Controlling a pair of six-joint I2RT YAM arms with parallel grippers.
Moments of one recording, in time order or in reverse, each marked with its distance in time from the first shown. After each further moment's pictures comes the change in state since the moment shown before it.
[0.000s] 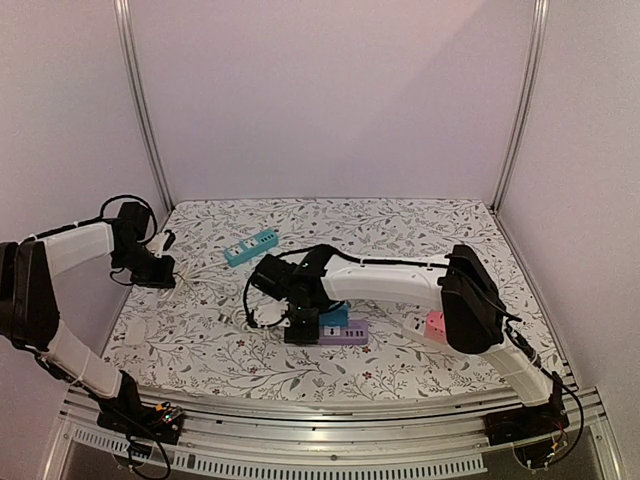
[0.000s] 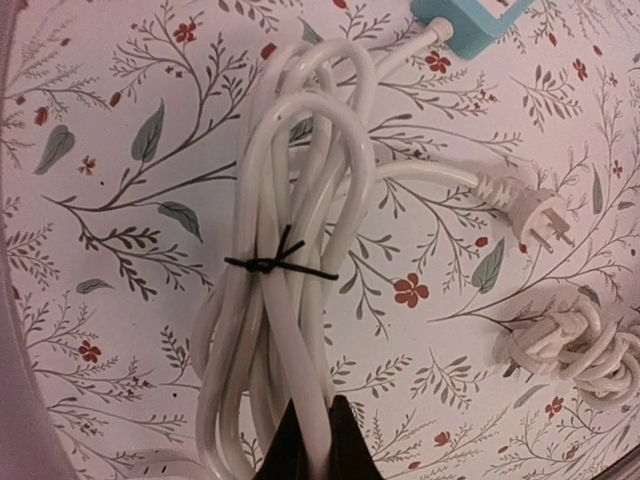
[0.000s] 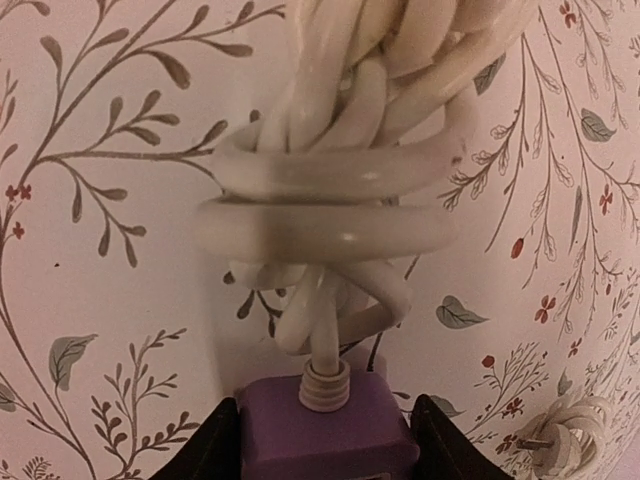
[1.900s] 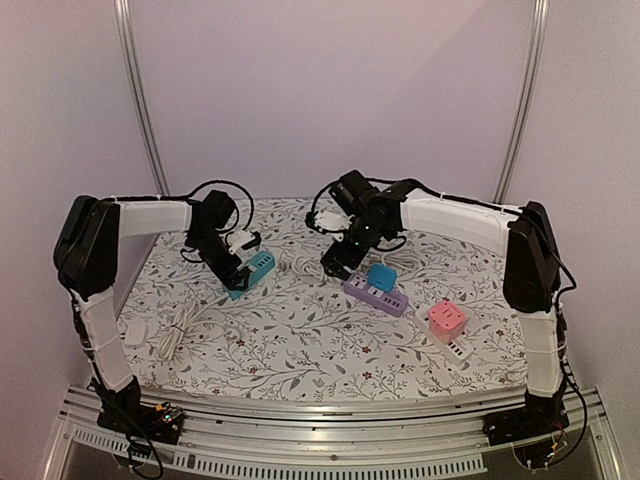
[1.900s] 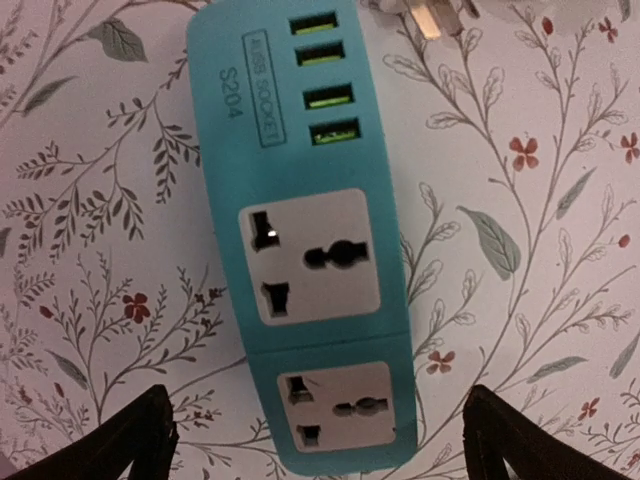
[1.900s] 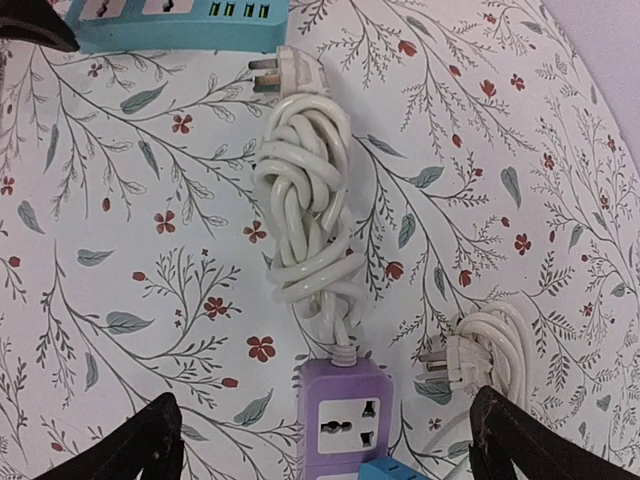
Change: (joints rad) left arm -0.380 0.433 0.381 -0.048 -0.082 0.360; right arm -0.336 -0.278 -0.219 0.205 -0.126 0.224
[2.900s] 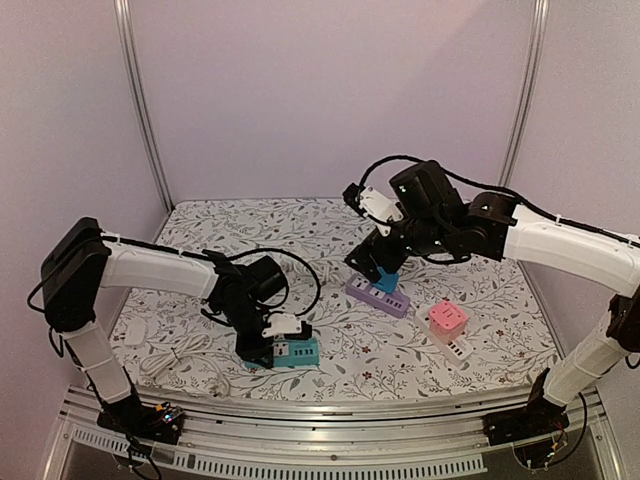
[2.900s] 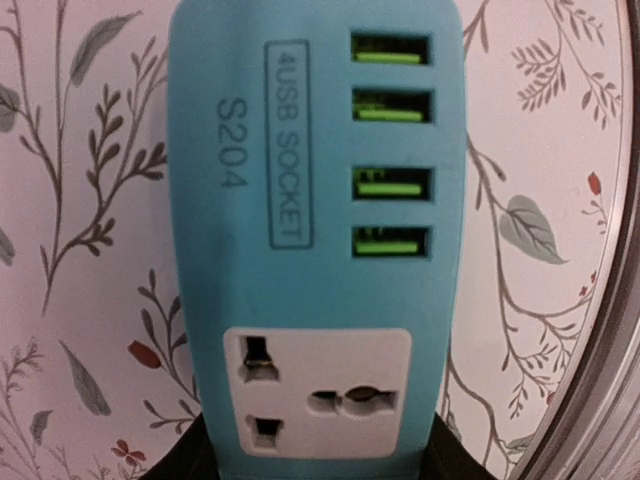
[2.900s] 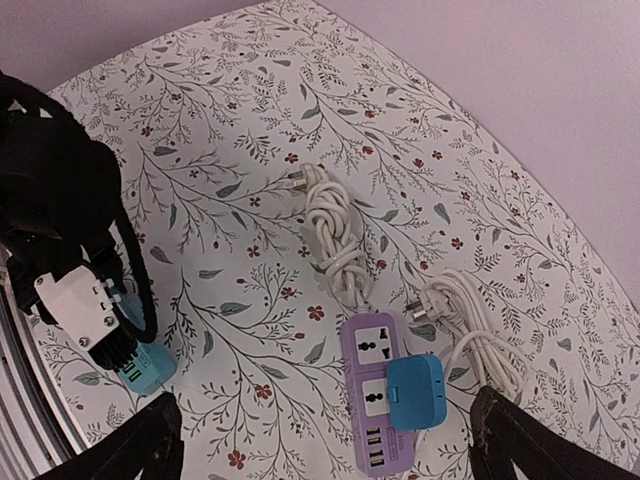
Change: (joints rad) left arm -0.496 -0.163 -0.343 0.045 0.107 0.155; right arm 0.128 -0.663 -0.544 0.248 0.112 0.191
